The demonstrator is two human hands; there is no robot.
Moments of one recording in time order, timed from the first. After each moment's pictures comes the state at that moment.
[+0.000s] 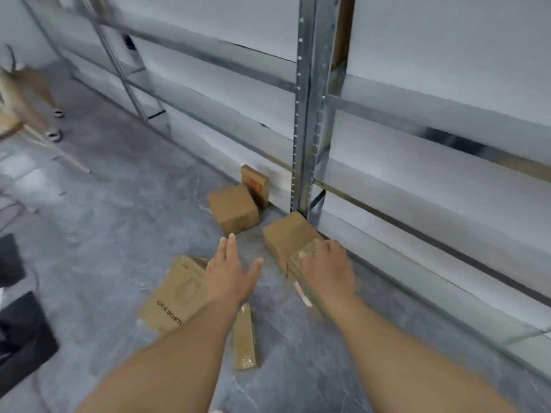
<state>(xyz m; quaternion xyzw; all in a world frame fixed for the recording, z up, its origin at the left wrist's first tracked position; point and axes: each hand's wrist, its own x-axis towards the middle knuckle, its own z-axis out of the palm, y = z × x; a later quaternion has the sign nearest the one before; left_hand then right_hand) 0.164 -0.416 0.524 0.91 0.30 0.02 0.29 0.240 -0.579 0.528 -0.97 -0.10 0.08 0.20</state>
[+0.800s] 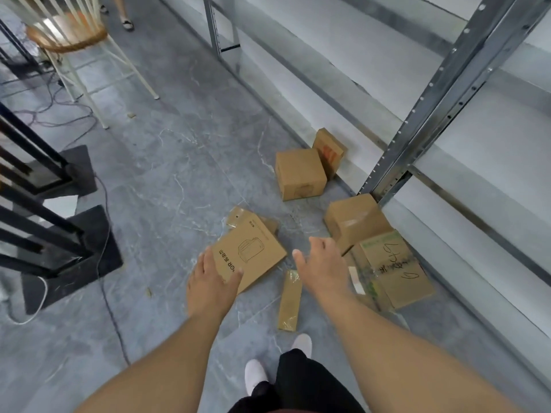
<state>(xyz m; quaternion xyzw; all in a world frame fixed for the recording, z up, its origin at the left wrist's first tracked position) 0.013 -0.212 0.460 0.80 0.51 0.00 0.32 0.160 -0.346 0.477 -0.95 -0.21 0.17 0.16</state>
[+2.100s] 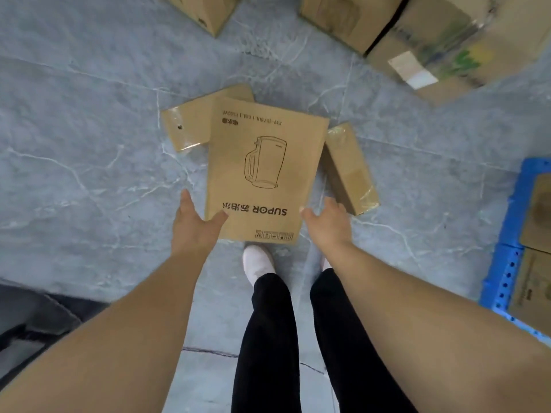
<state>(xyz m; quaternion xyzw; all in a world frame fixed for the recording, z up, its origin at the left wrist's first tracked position) 0.120 0.067 0.106 0.82 0.33 -0.32 0.34 0.108 -0.146 0.096 -0.82 0.34 0.35 0.30</state>
